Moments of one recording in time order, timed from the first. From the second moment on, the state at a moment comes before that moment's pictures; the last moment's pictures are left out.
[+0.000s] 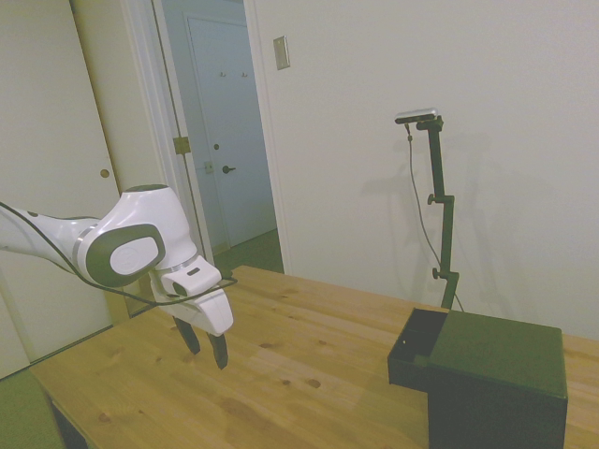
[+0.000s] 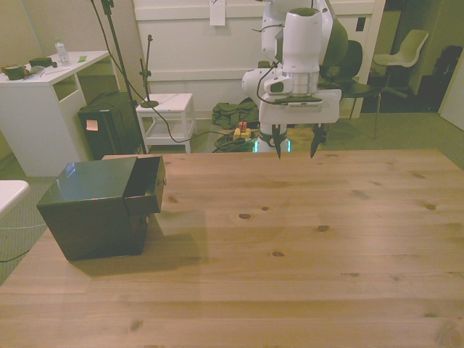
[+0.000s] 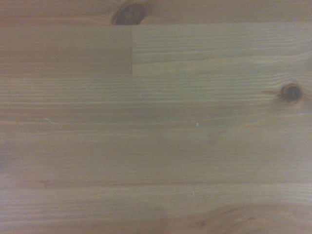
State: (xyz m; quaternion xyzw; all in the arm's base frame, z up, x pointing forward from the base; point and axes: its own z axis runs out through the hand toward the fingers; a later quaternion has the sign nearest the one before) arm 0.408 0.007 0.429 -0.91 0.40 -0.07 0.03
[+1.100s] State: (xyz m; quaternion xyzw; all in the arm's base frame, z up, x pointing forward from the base) arm 0.513 -0.201 0.464 -0.72 0.67 -0.19 0.01
